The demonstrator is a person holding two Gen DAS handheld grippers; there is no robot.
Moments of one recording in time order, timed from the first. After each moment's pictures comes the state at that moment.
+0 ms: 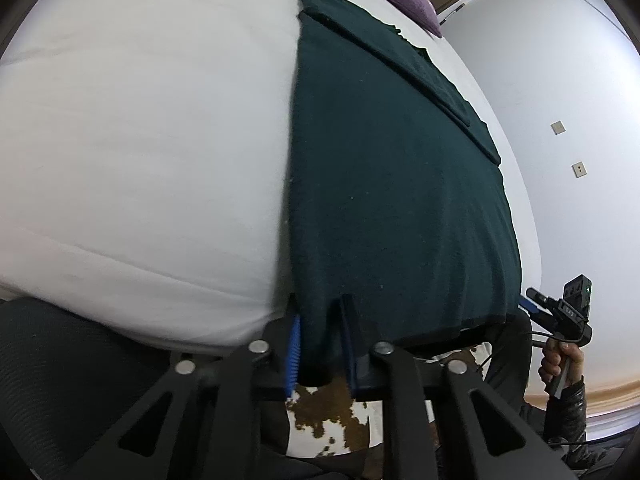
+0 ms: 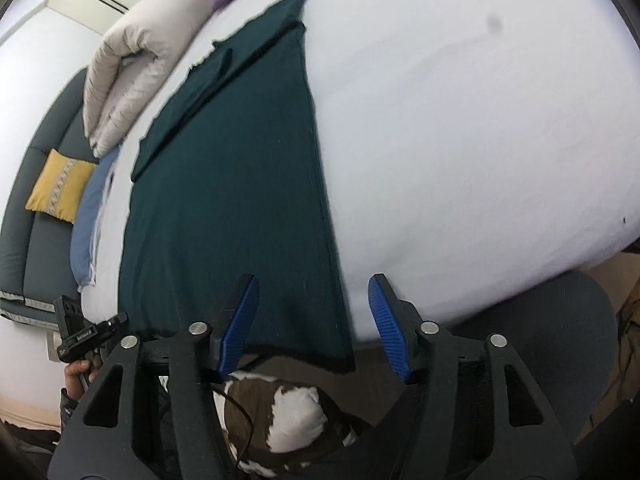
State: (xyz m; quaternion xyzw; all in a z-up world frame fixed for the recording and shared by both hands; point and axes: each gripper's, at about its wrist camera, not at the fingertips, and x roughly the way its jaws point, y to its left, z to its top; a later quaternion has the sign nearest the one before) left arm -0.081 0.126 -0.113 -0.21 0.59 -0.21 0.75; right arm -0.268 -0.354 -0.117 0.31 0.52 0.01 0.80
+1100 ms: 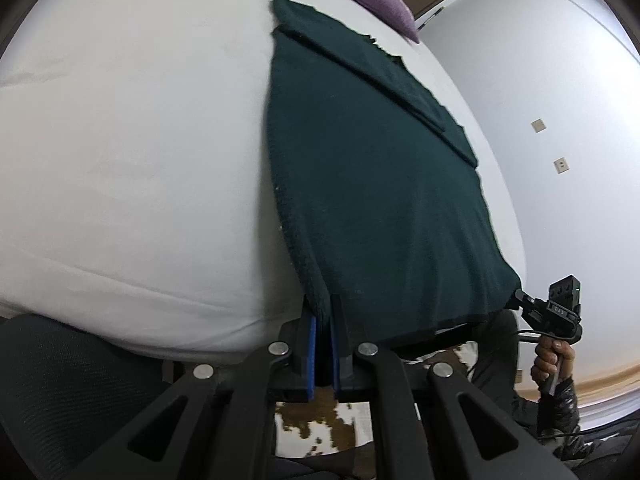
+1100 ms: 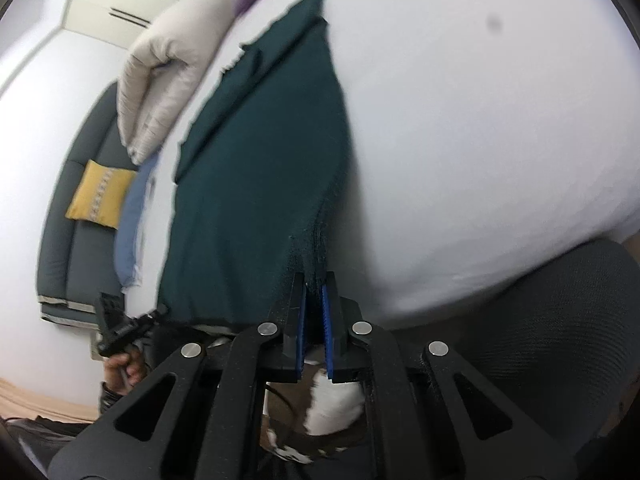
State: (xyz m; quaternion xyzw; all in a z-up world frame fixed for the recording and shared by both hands) left arm -0.089 0.130 -0.095 -0.22 0.56 -0.25 0.76; right arm -0.289 -0.351 -0.104 0.39 0.45 0.08 0.80
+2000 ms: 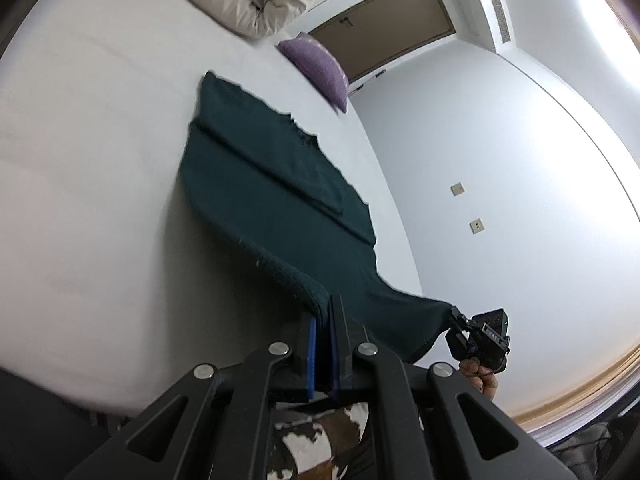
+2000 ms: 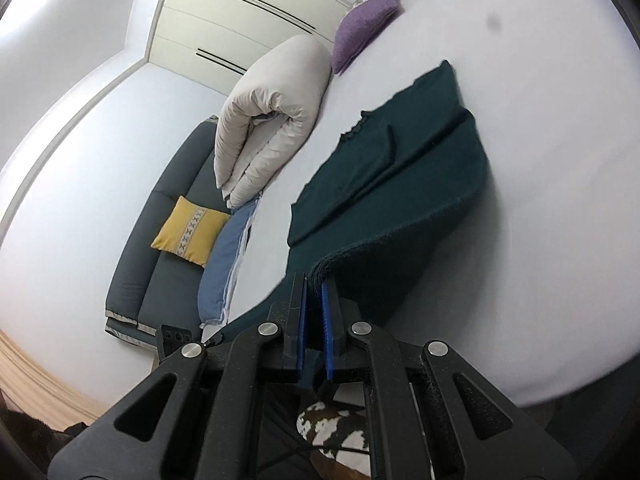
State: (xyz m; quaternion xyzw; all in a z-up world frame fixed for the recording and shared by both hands) left arm -0.061 0.145 -0.019 -0.35 0.44 -0.32 0.76; right arm -0.223 -0.324 0.000 0.43 0.32 0.18 0.83
